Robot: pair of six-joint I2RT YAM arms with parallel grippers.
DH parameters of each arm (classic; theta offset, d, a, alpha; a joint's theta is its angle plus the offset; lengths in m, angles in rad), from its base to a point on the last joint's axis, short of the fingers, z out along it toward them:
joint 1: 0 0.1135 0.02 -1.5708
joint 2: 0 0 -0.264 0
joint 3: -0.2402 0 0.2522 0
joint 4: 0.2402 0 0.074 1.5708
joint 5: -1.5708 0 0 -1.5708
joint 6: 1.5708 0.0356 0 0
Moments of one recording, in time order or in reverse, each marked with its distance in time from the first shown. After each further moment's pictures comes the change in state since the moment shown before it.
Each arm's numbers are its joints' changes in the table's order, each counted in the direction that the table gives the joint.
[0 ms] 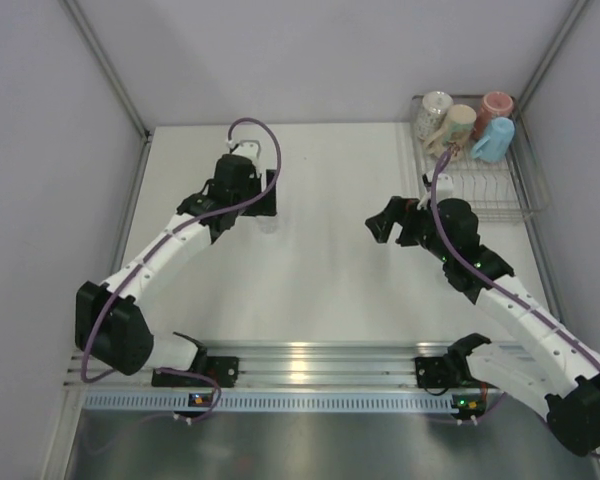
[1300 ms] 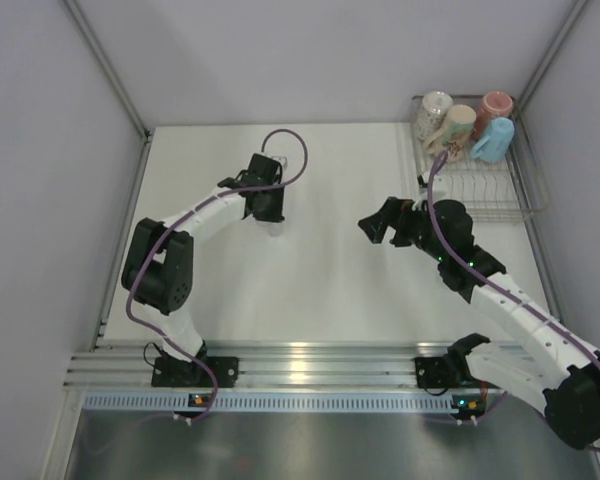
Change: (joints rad) left arm 0.010 0.448 -0.155 0.048 -0.139 0.019; right arm 0.000 0.033 0.037 -0.098 0.066 0.058
